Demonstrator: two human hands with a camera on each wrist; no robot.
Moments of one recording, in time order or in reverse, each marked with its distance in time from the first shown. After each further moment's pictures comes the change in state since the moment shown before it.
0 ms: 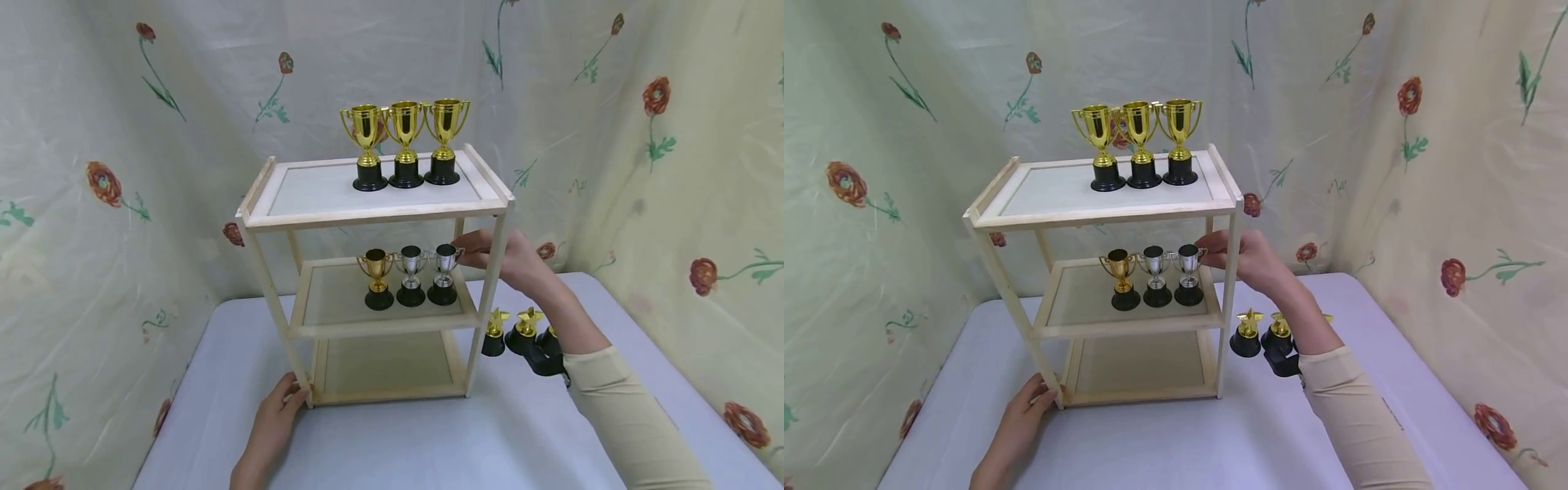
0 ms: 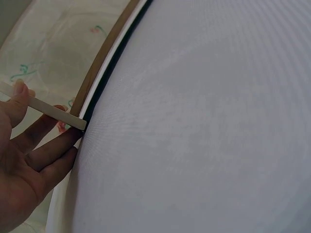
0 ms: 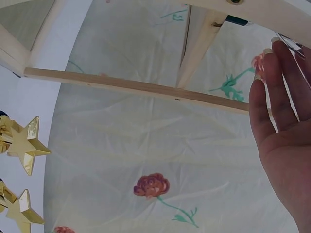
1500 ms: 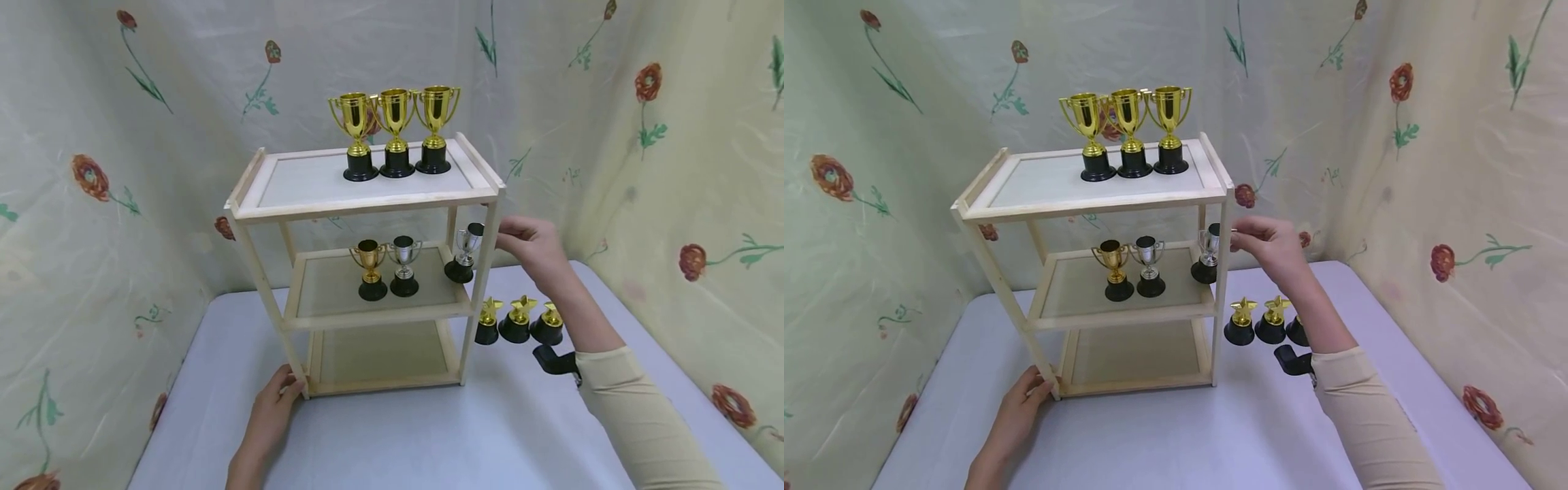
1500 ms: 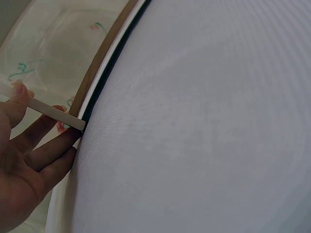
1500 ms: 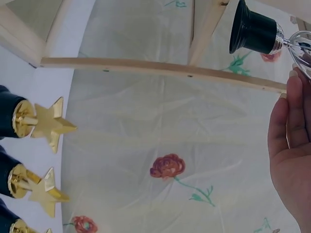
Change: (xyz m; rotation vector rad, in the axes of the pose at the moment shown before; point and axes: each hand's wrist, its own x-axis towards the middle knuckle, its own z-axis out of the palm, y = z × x) left_hand -0.001 0.000 0.001 0.018 -0.015 -0.001; right_hand -0.031 0.015 -0.019 0.102 0.305 0.059
